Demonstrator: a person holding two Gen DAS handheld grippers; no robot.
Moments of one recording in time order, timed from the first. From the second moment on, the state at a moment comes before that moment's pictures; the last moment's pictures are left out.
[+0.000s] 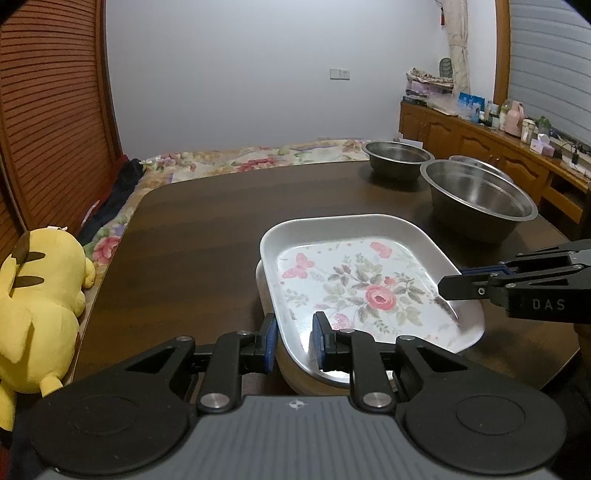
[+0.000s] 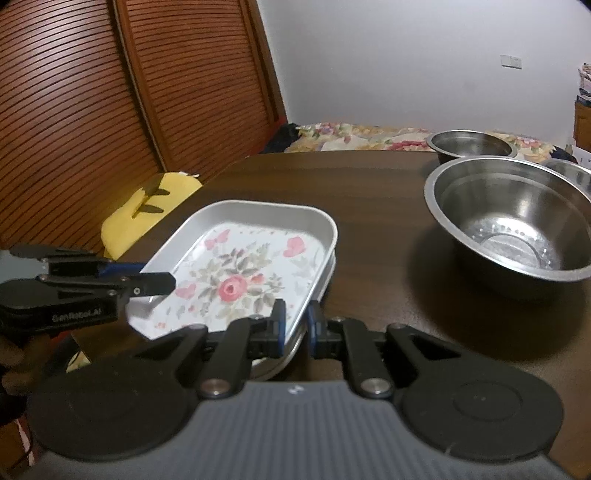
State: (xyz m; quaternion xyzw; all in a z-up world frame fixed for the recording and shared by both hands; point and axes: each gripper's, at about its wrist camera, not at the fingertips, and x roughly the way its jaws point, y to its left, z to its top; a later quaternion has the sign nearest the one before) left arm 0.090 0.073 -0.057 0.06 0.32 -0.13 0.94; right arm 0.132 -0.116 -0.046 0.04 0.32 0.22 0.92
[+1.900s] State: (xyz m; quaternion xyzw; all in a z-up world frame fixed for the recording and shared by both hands) left arm 0.130 -0.001 -0.028 0.05 0.25 -0.16 0.95; right arm 0.121 -0.230 -0.003 0.06 0.19 0.13 0.97
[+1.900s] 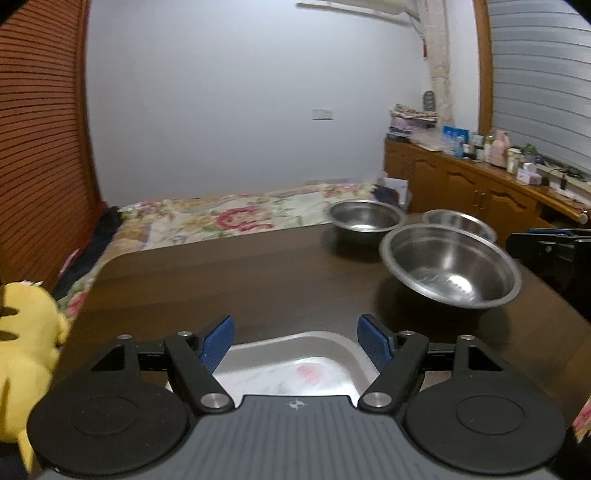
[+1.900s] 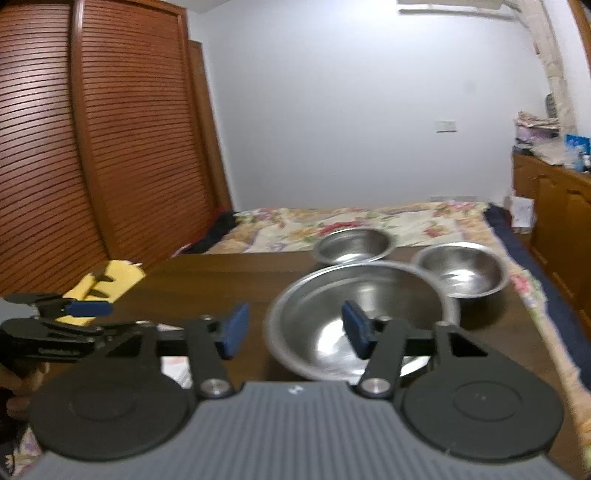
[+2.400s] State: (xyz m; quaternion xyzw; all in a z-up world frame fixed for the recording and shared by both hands) left arm 0.180 -0.079 -0.024 0.05 0.26 -0.22 0.94; right arm 0.157 -0.287 -0.035 0.07 0.21 0.04 0.97
